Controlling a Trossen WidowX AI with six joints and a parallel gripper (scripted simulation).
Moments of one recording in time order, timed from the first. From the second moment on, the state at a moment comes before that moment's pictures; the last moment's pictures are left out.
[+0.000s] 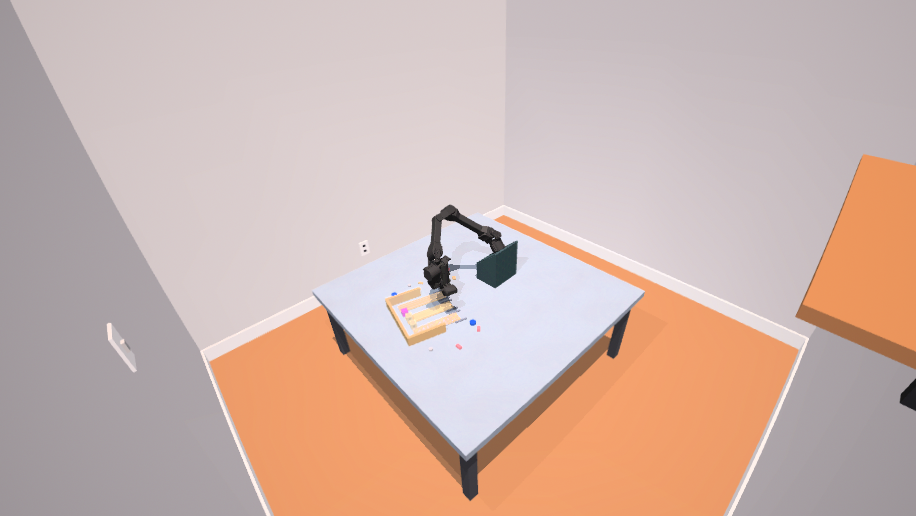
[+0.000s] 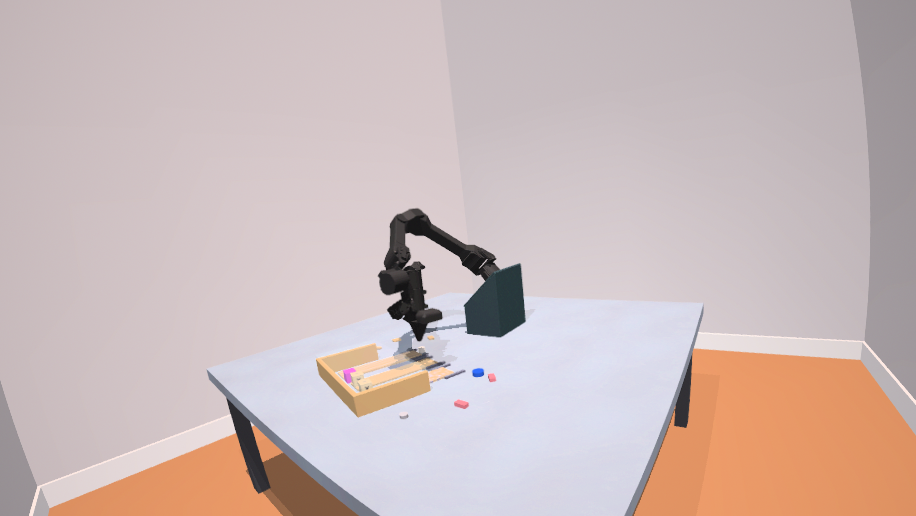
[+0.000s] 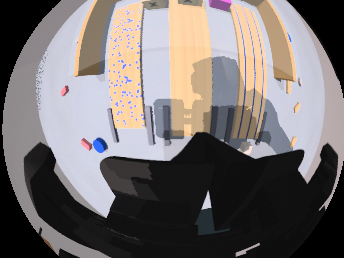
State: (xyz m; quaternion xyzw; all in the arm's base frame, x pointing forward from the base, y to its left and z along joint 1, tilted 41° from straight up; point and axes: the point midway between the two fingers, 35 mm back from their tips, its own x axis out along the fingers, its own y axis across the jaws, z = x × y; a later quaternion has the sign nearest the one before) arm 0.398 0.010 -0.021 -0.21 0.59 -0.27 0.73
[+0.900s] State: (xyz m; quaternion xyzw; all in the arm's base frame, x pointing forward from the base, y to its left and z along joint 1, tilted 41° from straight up) arm 0.405 -0.016 -0.056 -0.20 0.59 -0.27 0.73
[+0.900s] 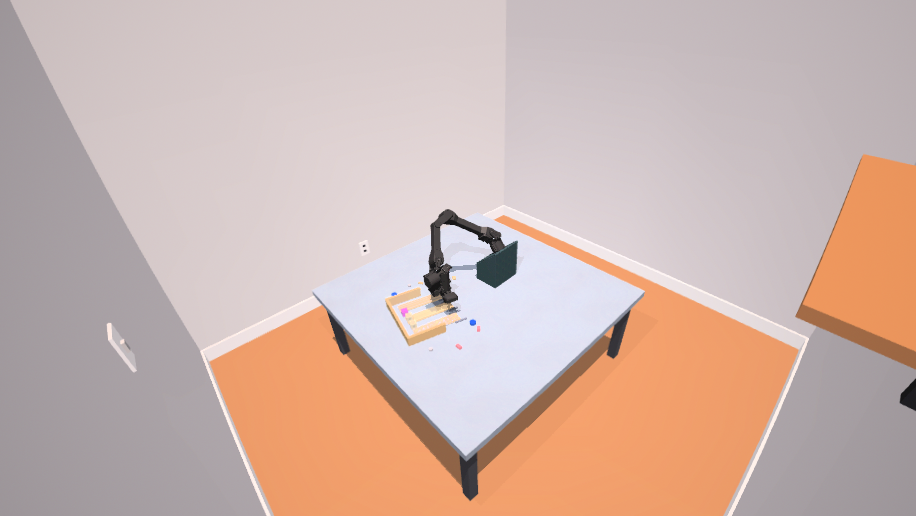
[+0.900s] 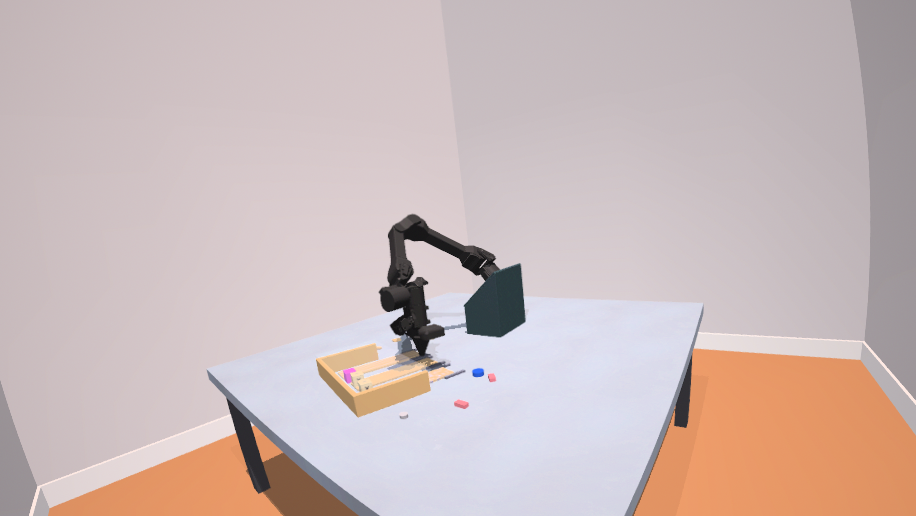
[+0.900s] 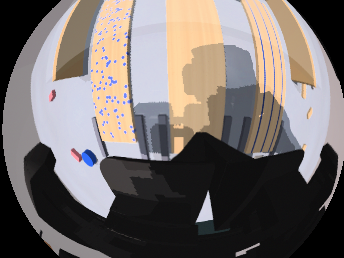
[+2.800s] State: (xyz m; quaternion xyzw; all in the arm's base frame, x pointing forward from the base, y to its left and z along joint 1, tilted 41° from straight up) arm 0.404 -0.031 -0.075 -0.21 0.59 -0.27 0.73
